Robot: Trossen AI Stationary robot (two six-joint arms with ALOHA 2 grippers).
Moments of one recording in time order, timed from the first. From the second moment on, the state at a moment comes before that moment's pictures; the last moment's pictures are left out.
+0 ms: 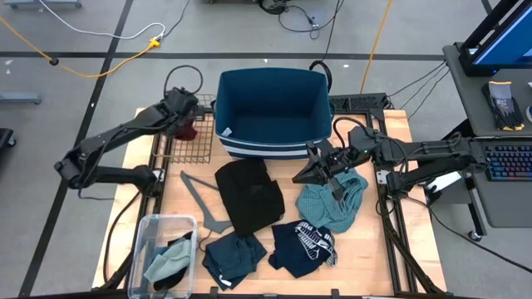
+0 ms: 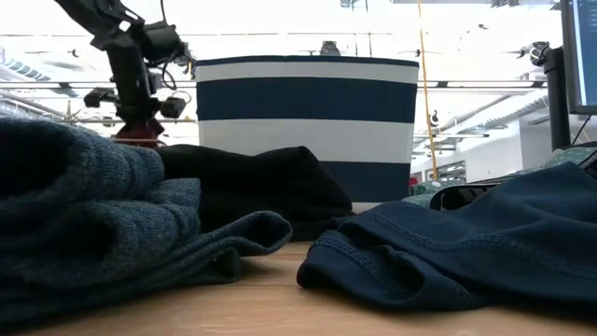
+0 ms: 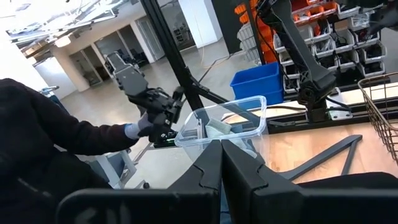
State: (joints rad) left arm 0.81 1.15 0.85 -0.62 -0.62 -0.55; right arm 0.01 1.14 1.02 0.08 -0.39 0.38
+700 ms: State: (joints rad) left arm 0.93 1.21 0.85 -0.58 -0.39 -0.58; right arm 0.01 1.14 1.02 0.09 -0.36 0.44
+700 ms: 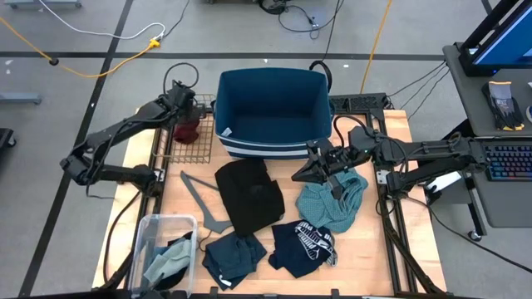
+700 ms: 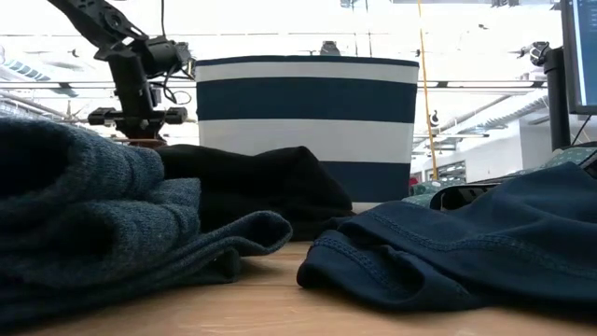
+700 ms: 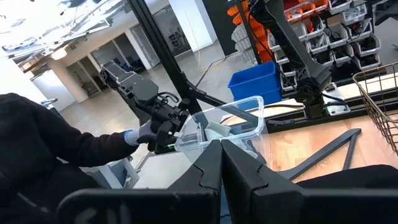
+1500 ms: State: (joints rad) left arm 0.80 0.74 0.85 -0.58 0.01 -0.71; right arm 0.01 1.14 1.02 0.08 -0.37 0.44
